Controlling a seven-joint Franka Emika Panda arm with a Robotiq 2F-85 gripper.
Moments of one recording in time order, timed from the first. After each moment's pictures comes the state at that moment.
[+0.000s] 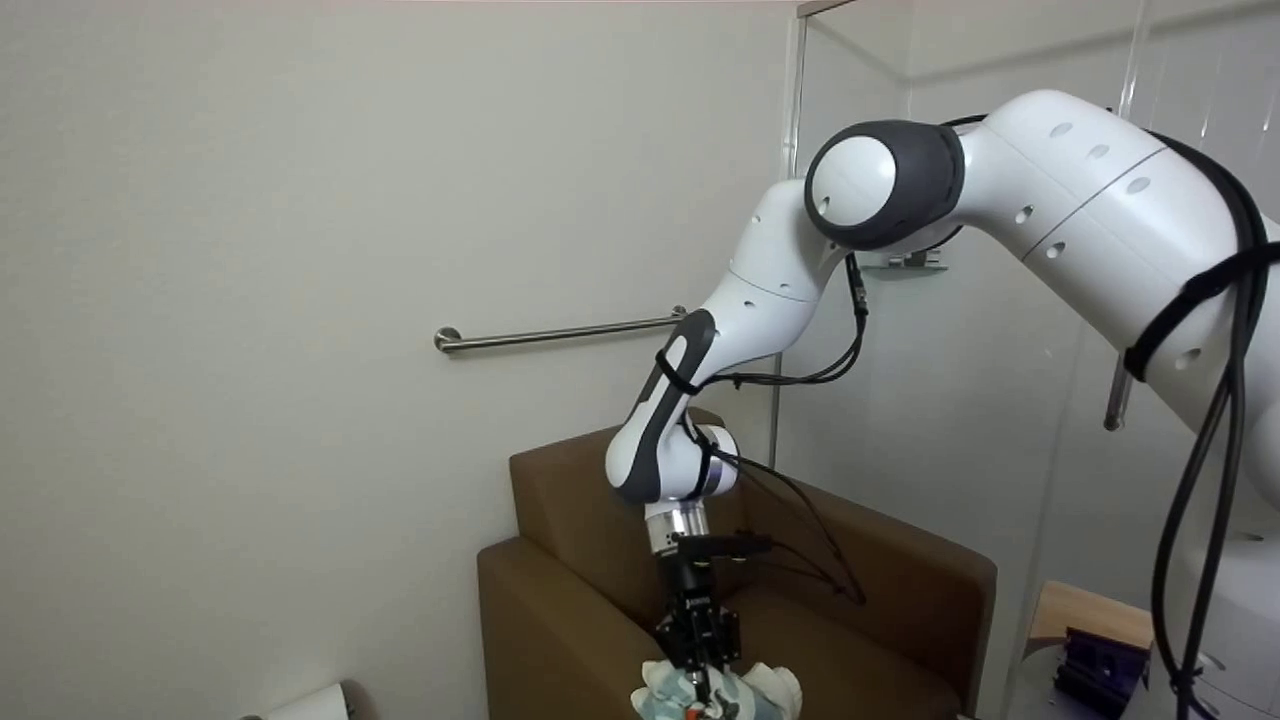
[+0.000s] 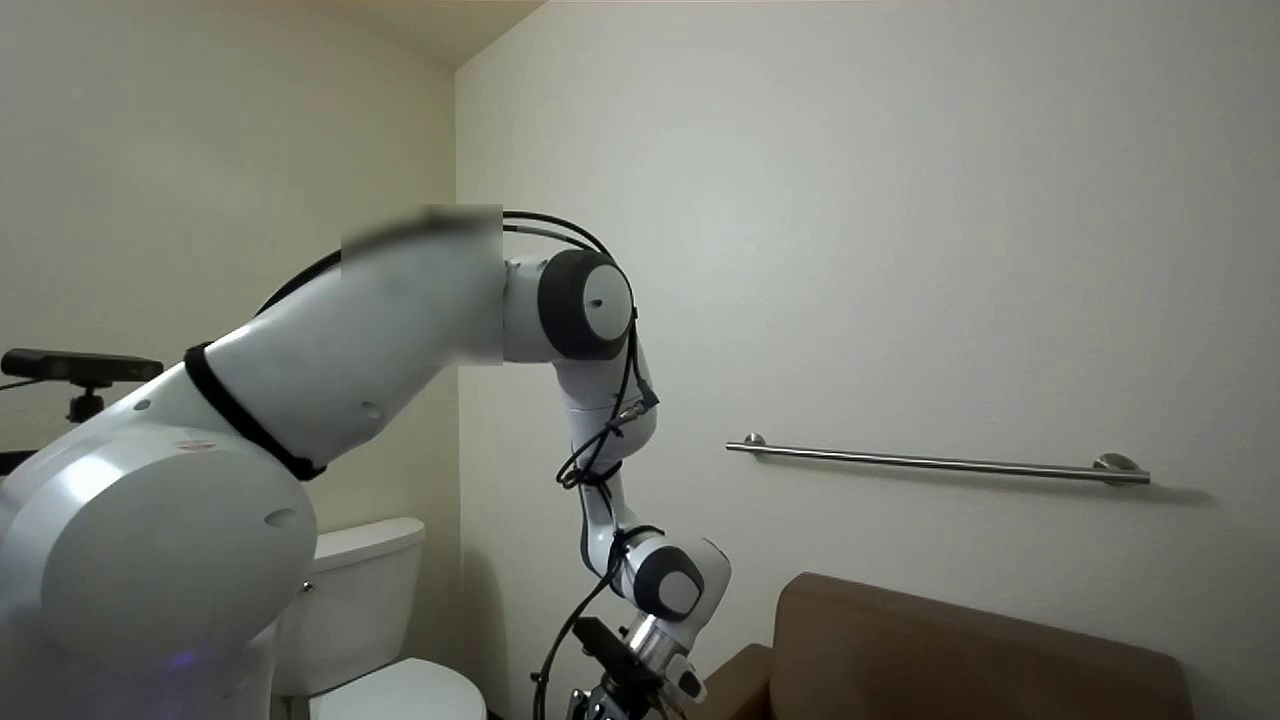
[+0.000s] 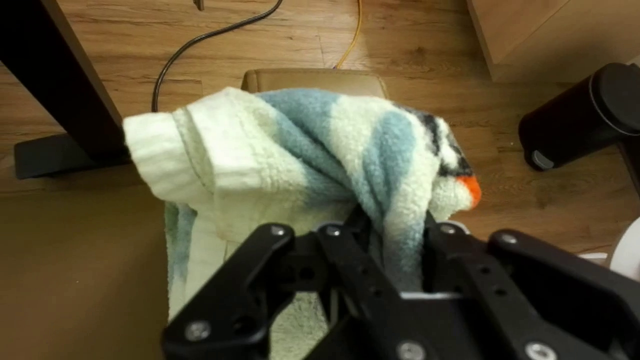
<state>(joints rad) -0.06 0.84 0.05 -1.94 0.36 2.11 -0.11</state>
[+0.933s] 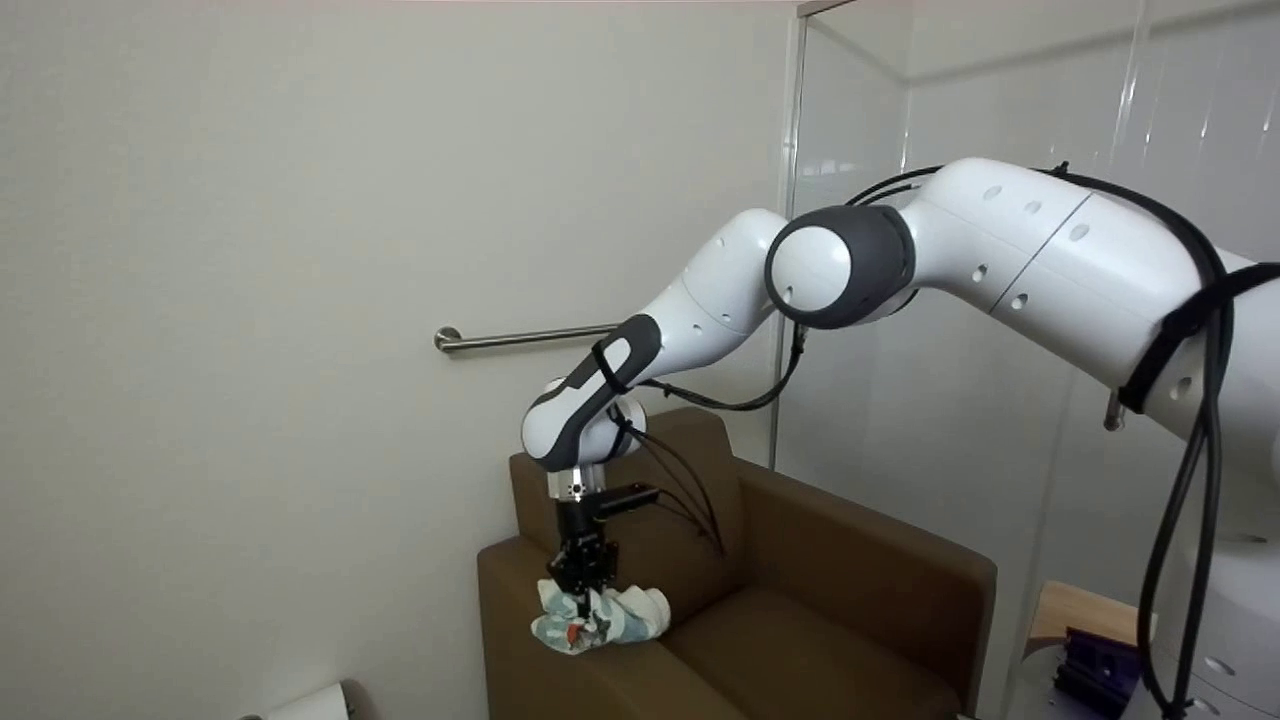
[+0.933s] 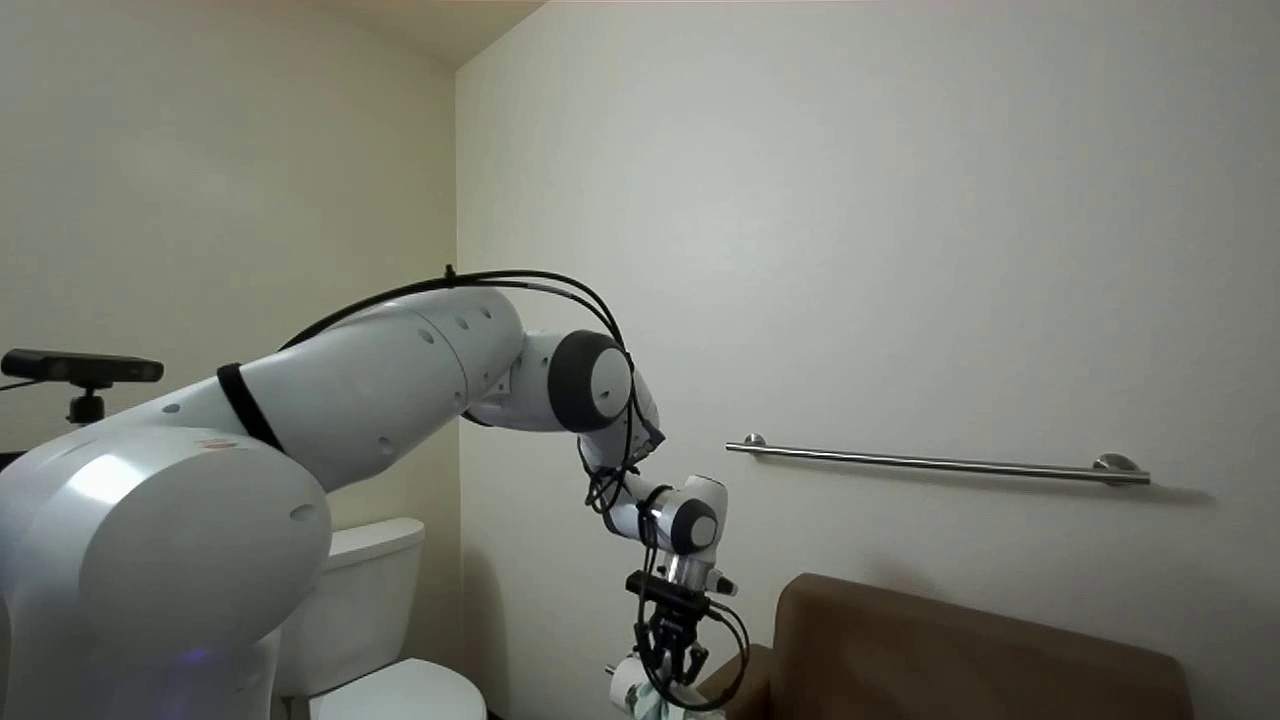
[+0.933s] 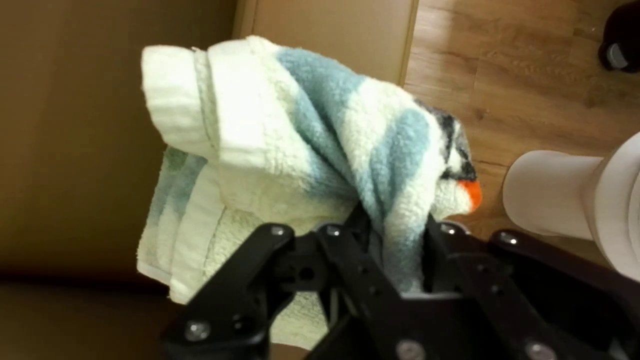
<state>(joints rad) 0.02 1.07 0.05 -1.33 0.15 2.11 -0.11</state>
